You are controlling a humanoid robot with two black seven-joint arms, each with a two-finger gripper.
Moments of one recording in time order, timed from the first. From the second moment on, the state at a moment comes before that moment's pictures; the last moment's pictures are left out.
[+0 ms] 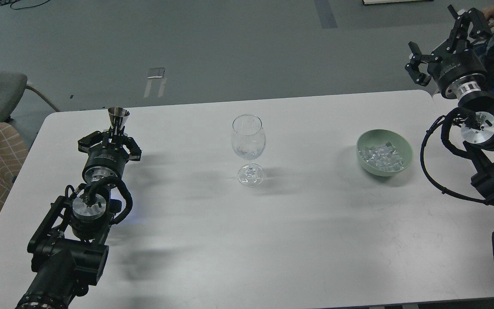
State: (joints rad) left arm -0.37 0.08 -1.45 -0.89 -0.01 -0.07 -0.14; right arm 0.76 -0.30 1.17 0.64 -0.35 0.25 0.22
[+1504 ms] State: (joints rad) left arm -0.35 0.07 -1.44 -0.90 -0.01 -0.07 -0.14; right arm 0.76 -0.29 1.17 0.64 -0.35 0.25 0.22
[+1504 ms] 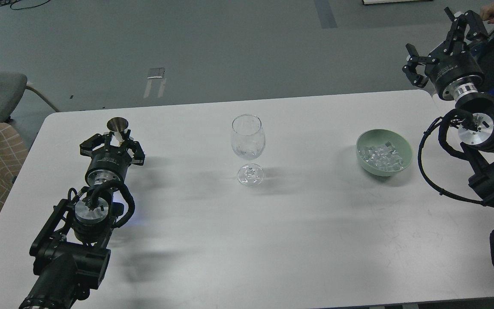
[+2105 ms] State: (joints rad) left arm -0.36 0.06 -1.44 -0.90 -0.01 -0.07 -0.14; right arm 0.76 -0.29 1.17 0.64 -0.35 0.25 0.22
